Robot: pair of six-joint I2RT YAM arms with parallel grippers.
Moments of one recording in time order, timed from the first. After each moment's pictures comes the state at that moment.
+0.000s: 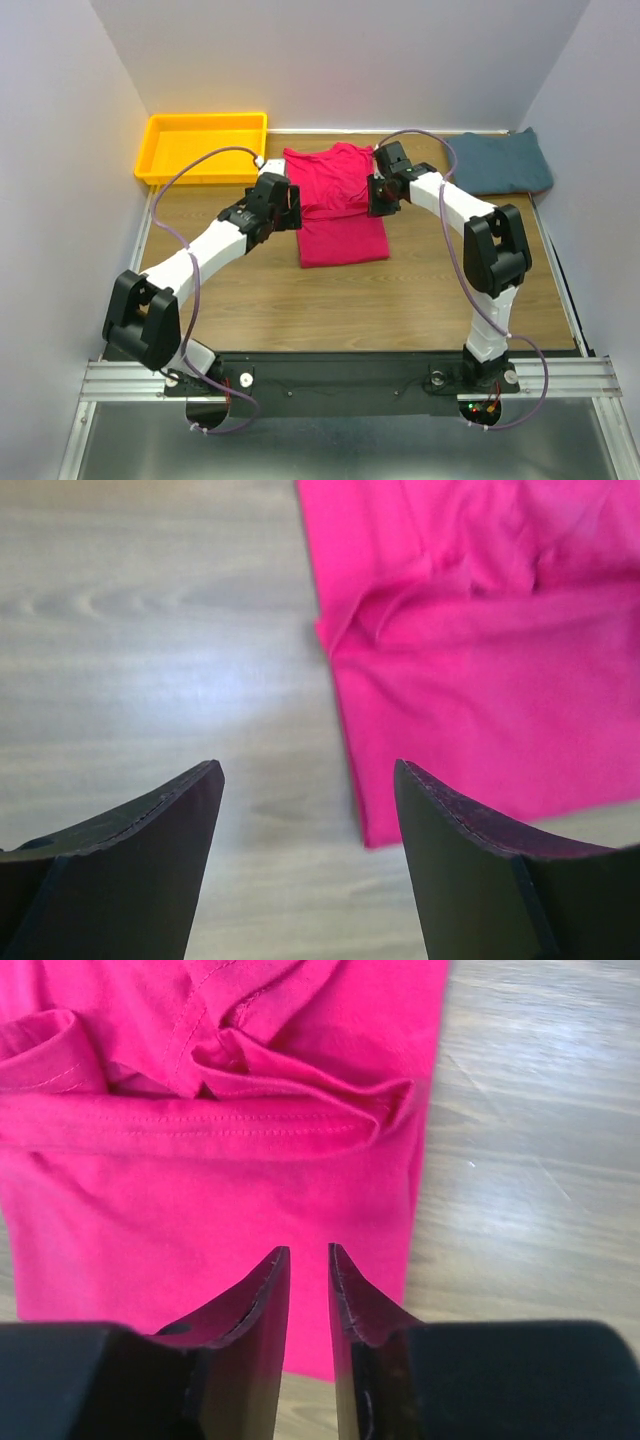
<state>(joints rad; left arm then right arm) -0.53 1.46 1.09 -0.36 -0.30 -0.40 0.42 1.96 1.56 -0.61 -0.01 0.35</state>
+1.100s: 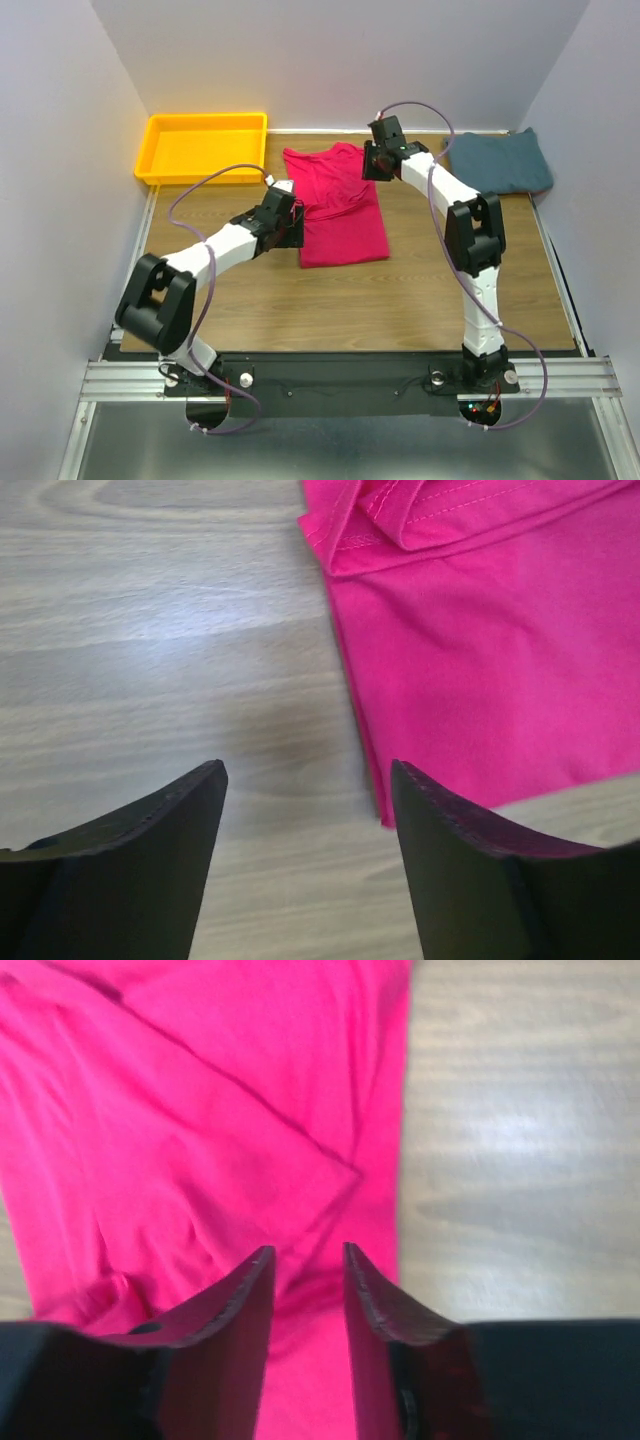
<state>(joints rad) -0.54 1.51 0.96 -0.30 -0.21 -0.40 0.38 2.24 1.97 -0.55 0.11 0.38</state>
